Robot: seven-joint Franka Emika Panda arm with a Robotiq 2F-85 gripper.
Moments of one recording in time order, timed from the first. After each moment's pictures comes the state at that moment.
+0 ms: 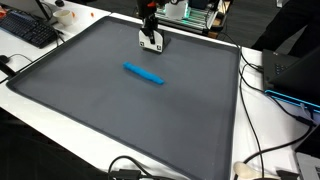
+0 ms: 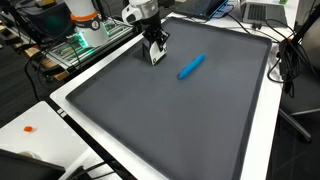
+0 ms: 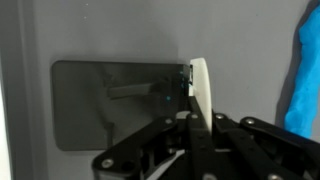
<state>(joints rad) 0.03 0.02 0.08 -2.66 0.60 2.78 1.04</state>
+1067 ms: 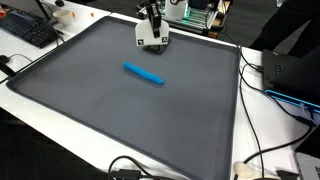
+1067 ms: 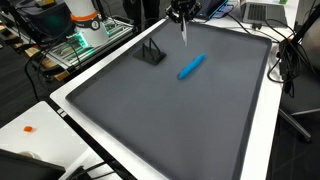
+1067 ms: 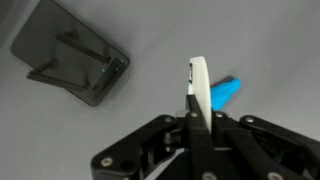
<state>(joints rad) 0.07 0.06 0.09 -2.26 0.21 2.34 0.85</state>
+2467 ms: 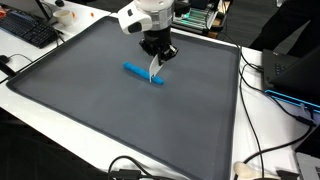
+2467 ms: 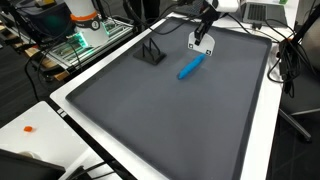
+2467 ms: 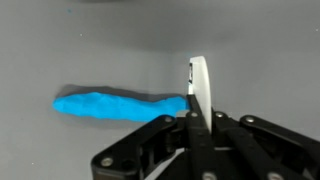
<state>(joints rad) 0.17 0.46 0.09 -1.83 -0.03 2.12 0.27</state>
